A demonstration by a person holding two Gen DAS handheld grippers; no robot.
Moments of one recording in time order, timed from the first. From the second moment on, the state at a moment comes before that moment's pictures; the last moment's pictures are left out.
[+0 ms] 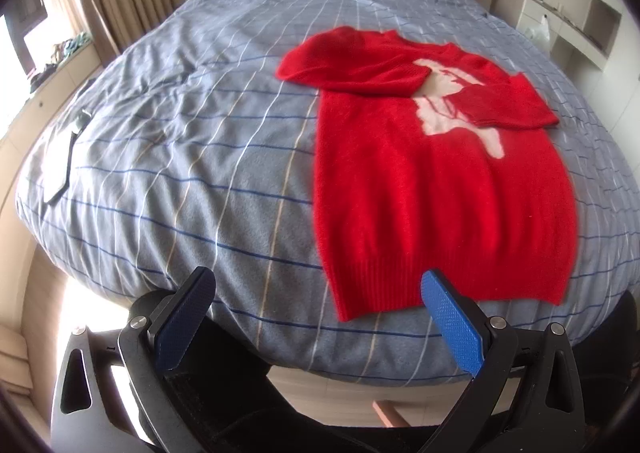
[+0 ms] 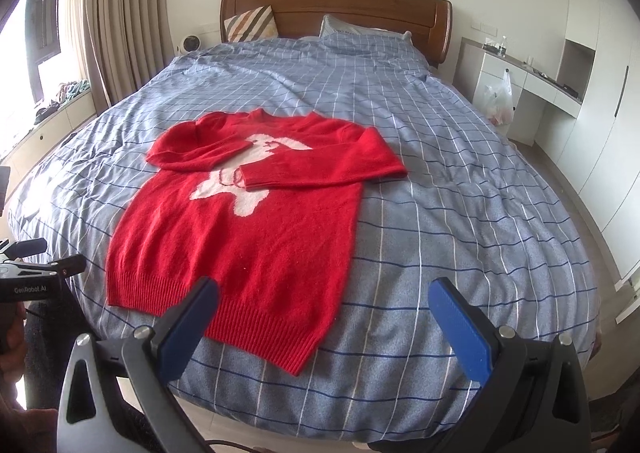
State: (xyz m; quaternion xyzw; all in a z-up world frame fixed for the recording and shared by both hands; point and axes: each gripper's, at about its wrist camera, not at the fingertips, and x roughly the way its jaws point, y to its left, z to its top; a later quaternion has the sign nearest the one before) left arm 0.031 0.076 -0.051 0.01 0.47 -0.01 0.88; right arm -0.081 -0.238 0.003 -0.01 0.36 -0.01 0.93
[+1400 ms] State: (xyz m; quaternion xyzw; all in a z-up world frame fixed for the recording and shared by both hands) left arm 0.057 0.081 -0.154 -0.03 0.52 0.01 0.85; right arm -0.049 -0.272 -0.154 0.12 0.51 0.05 0.85
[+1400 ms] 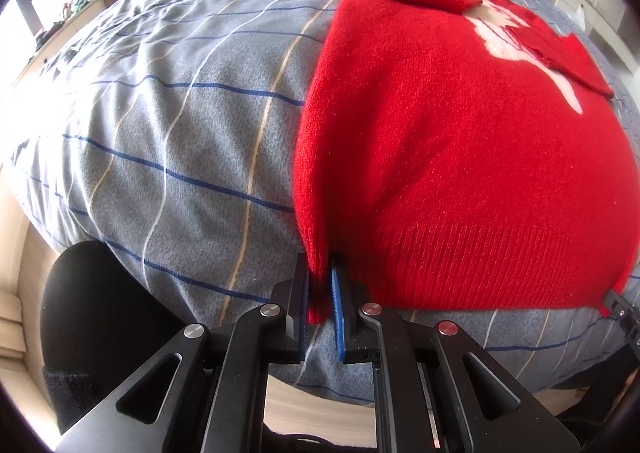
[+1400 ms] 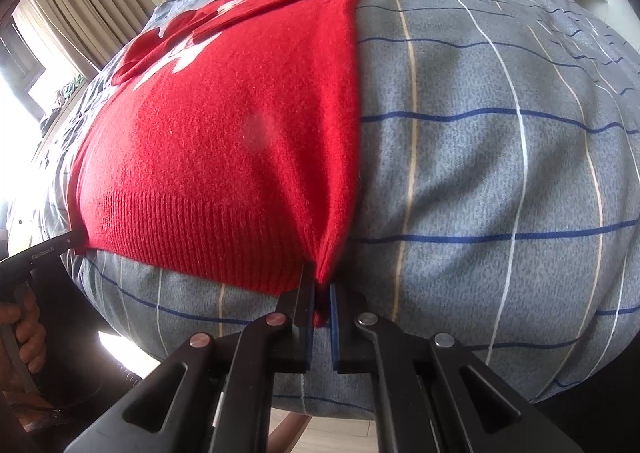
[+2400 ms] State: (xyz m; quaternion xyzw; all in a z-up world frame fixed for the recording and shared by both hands) left arm 0.013 0.087 -0.052 -0.04 0.36 0.06 0.93; right arm 0.012 -0.266 -0.017 -0.08 0.41 0.06 0.91
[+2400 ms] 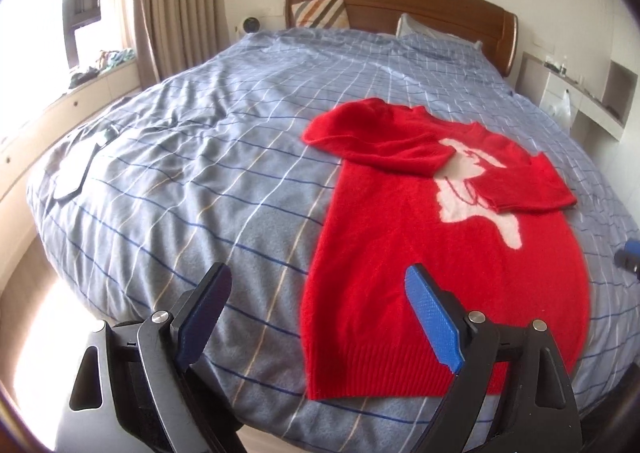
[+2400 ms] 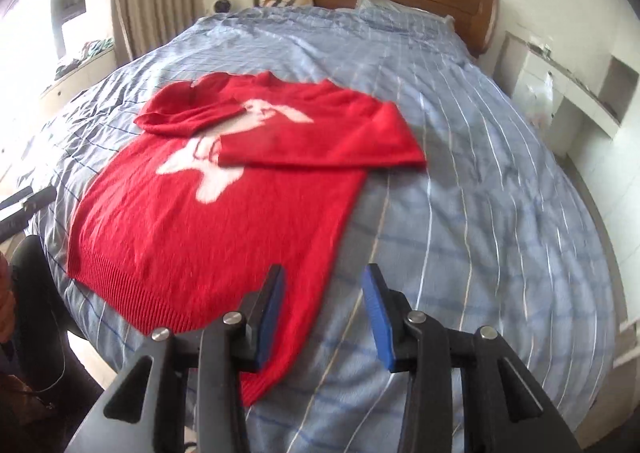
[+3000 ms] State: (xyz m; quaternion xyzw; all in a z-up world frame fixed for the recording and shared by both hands) left arm 0.015 0.131 -0.096 -0.10 0.40 0.13 0.90; right arm 0.176 -0.231 -0.035 -0.04 0.38 0.12 0.92
